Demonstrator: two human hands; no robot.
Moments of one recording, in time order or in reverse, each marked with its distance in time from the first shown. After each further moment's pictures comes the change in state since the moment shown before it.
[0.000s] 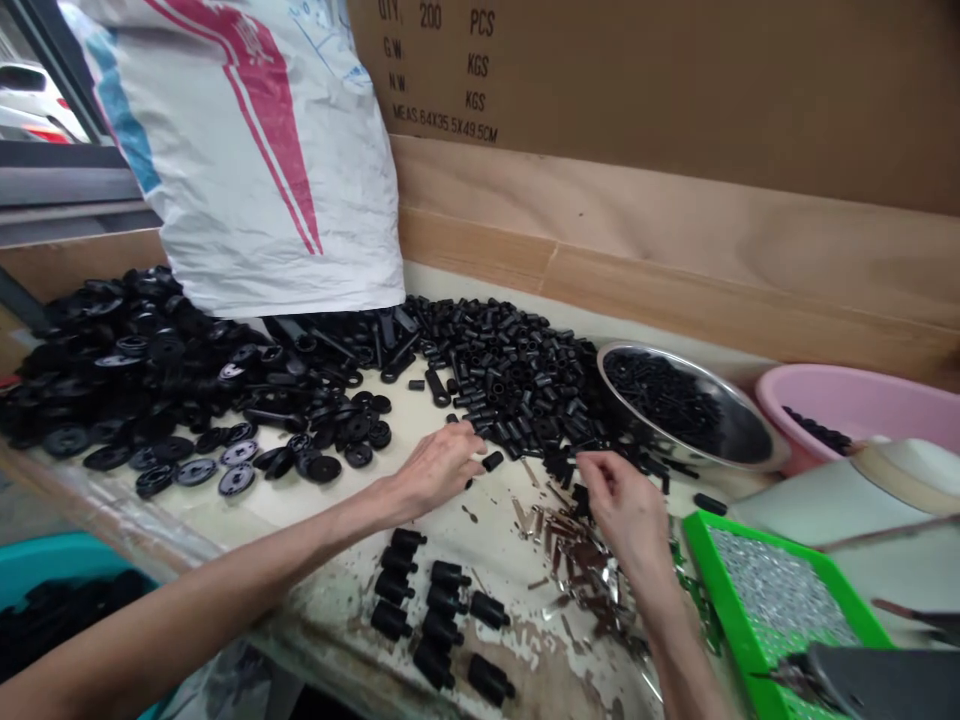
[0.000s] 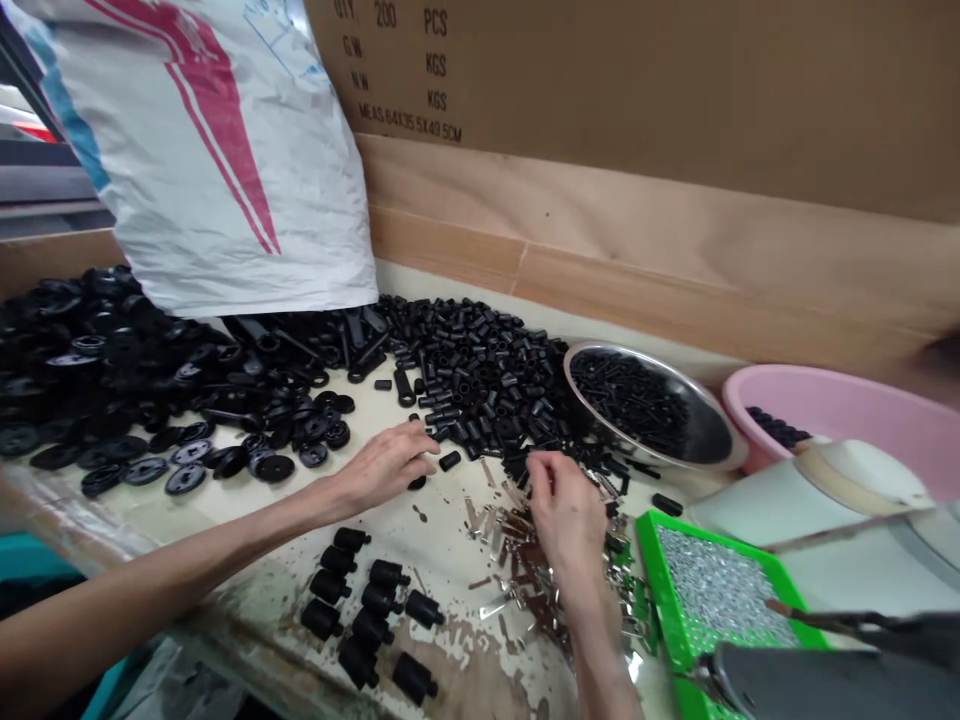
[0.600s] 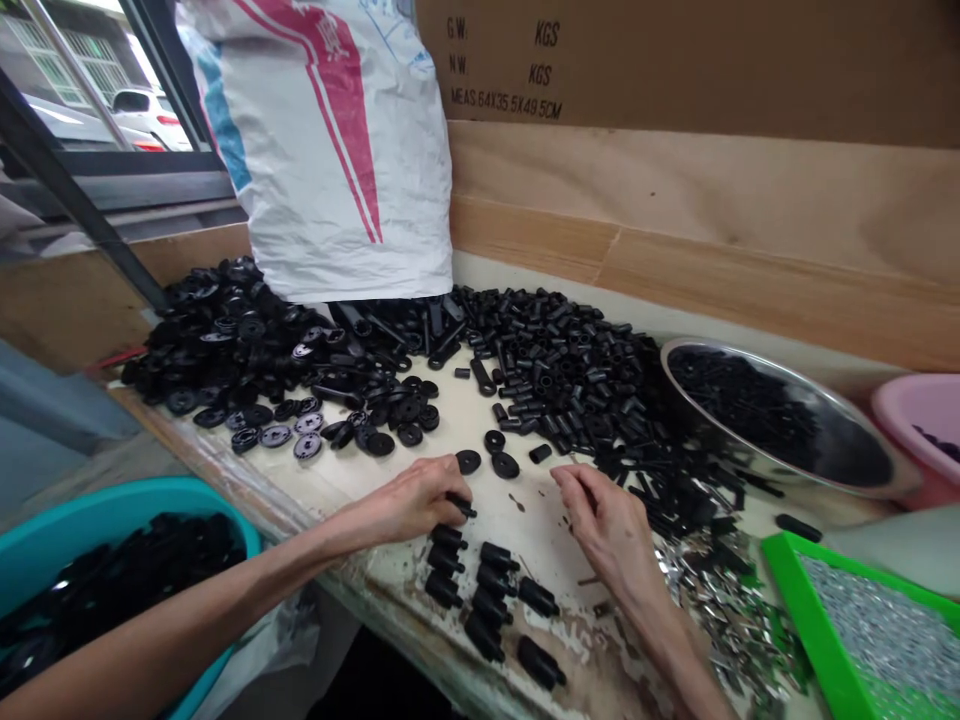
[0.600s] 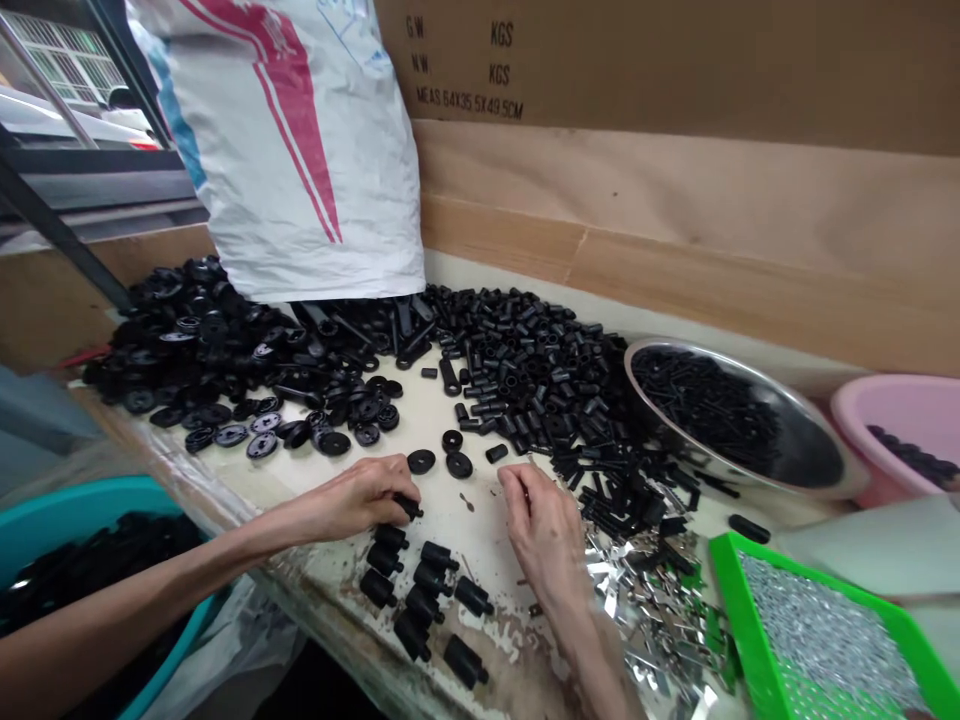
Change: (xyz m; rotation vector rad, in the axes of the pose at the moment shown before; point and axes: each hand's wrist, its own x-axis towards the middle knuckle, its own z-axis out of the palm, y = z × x) left_hand -0.086 -0.021 -0.018 -0.265 -0.151 -0.080; right_hand -0.034 -0.058 0.018 0.274 -0.294 -0.184
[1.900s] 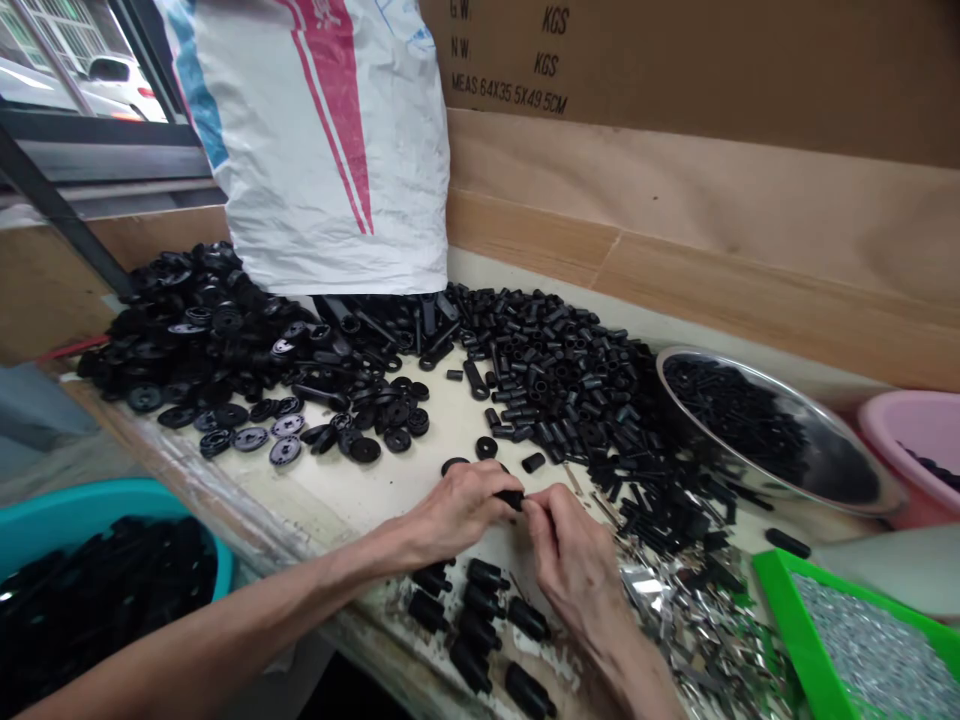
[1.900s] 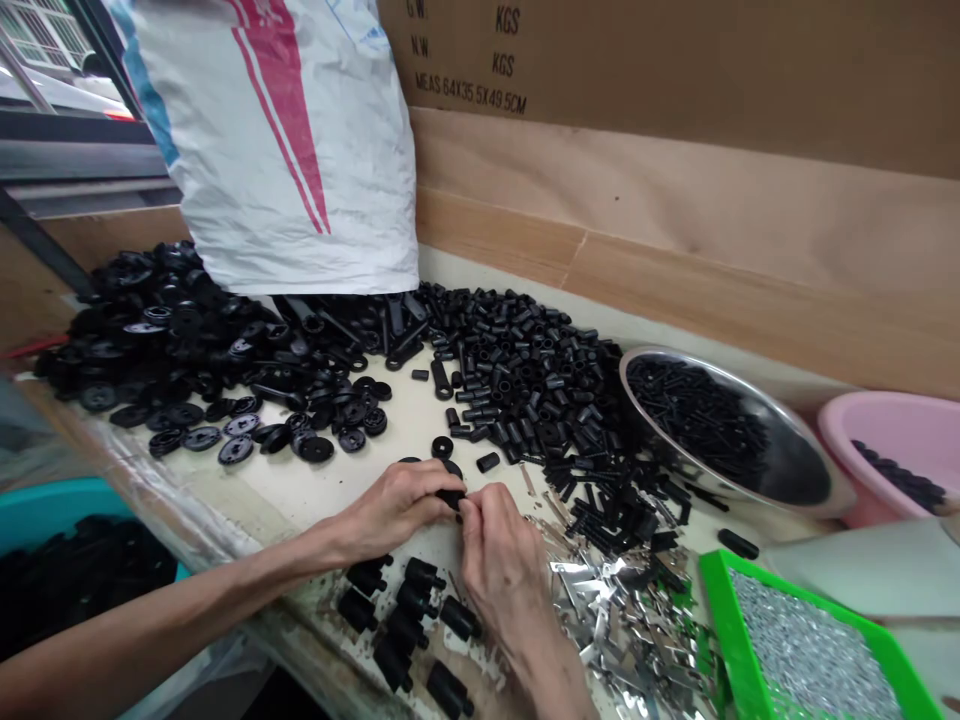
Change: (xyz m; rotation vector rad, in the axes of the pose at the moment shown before) left_hand 0.042 0.019 0.032 -0.038 0.208 0.172; right_hand -0.014 -0.011 0.021 -0.040 0.021 -0.250
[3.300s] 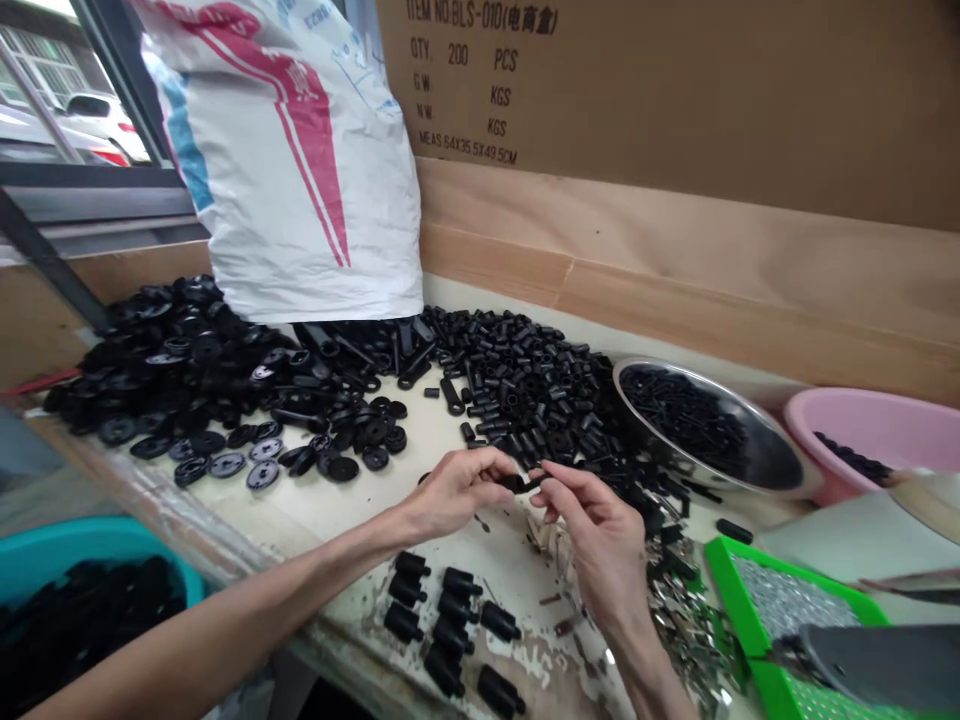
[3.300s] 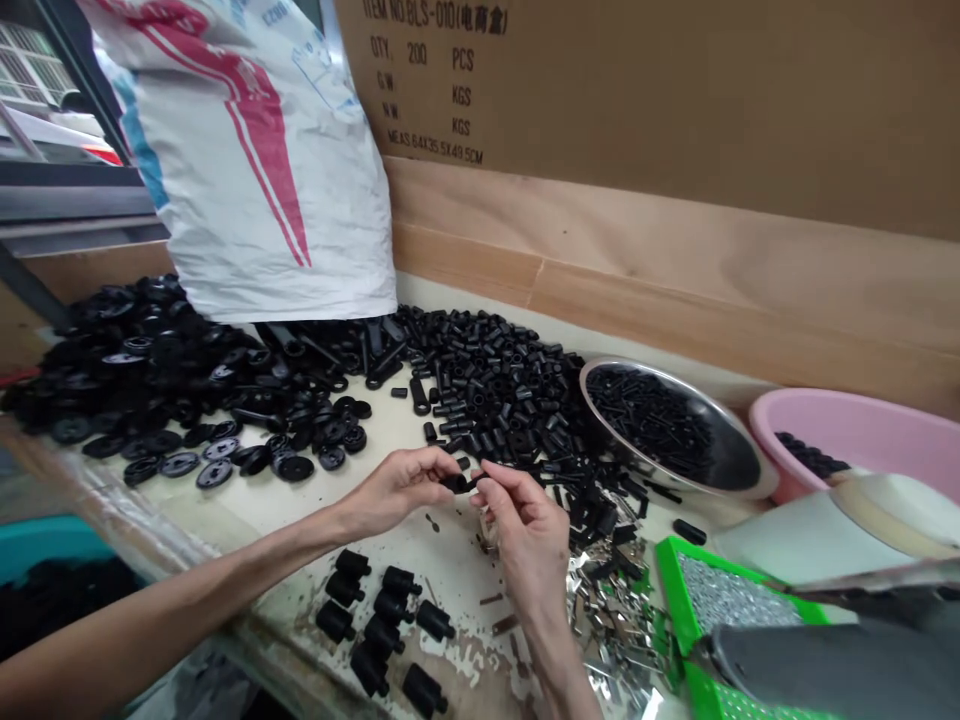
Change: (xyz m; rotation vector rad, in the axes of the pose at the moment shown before) left_hand 0.031 0.010 0.003 -0.227 -0.005 -0.004; right_hand 0.015 0.012 -0.032 0.793 0.319 0.413
